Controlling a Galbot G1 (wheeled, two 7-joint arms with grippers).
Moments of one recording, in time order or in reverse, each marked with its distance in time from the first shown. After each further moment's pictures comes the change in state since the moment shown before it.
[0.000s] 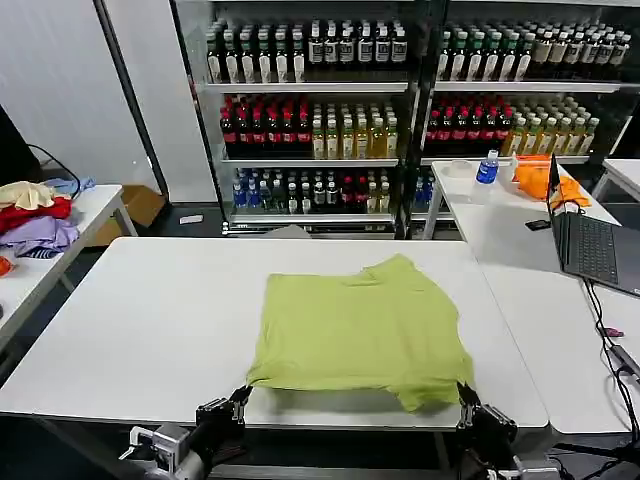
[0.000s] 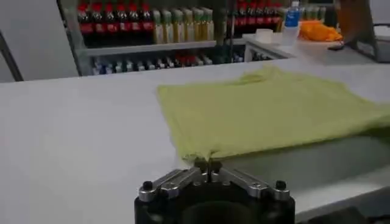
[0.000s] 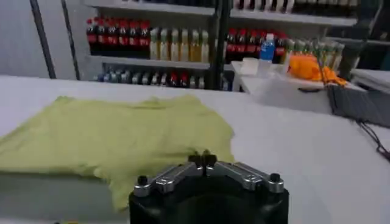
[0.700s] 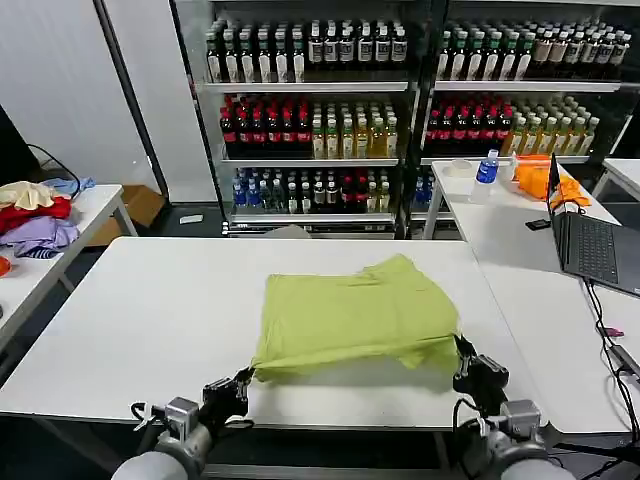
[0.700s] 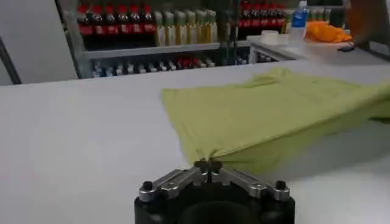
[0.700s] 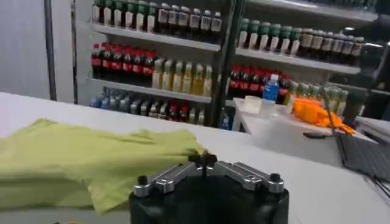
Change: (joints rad) left arm -0.209 0.010 0.072 0.184 -0.036 -0.025 0.012; right arm 0.340 -0.099 -0.072 -0.271 -0.003 0.042 -0.007
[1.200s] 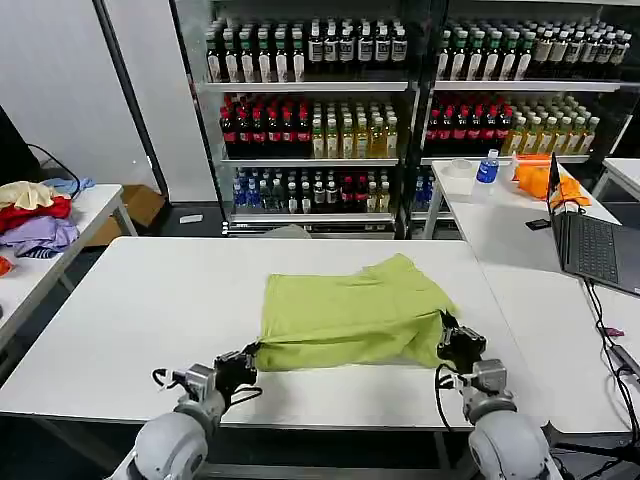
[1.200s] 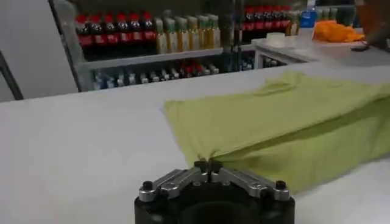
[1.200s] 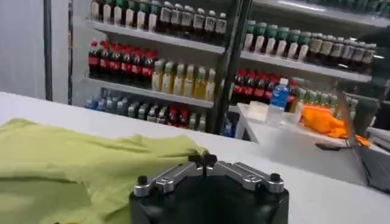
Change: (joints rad) left arm -0.206 -0.018 0.100 0.161 0.012 -0.011 -0.005; right arm 0.208 0.006 -0.104 -0.223 -0.039 0.035 -0.005
